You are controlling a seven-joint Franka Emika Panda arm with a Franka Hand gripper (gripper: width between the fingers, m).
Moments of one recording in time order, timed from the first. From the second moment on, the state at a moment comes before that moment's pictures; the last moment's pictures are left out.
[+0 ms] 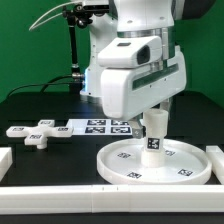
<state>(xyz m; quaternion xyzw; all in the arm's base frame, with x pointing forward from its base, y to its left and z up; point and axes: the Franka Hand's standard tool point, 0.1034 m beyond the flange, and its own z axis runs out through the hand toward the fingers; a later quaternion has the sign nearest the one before) 0.553 0.049 0.069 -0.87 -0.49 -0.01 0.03</state>
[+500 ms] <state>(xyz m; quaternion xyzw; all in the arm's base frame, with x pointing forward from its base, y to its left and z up) 0.556 0.052 0.068 -0.76 -0.65 0.01 0.01</state>
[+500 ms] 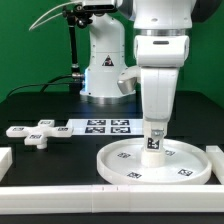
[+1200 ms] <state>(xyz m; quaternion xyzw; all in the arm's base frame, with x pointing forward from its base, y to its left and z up) 0.558 0.051 0.070 -0.58 -0.81 0.03 -0.01</state>
